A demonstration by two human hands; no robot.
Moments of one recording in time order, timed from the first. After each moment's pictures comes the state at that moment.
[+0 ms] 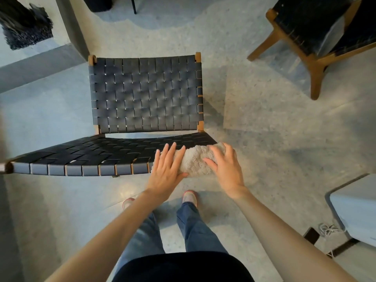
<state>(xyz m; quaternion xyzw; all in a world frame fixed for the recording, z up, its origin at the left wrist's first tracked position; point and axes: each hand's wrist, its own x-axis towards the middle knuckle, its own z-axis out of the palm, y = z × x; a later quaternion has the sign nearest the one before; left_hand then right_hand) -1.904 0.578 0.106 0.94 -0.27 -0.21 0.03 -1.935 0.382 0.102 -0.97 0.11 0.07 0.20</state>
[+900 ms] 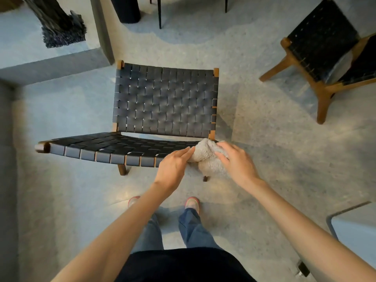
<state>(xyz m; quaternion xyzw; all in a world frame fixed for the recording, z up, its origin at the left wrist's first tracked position) -1.899 0.607 0.139 0.96 -0.19 -0.12 0.19 -1.915 0.407 0.180 -0.96 0.04 0.12 0.24</state>
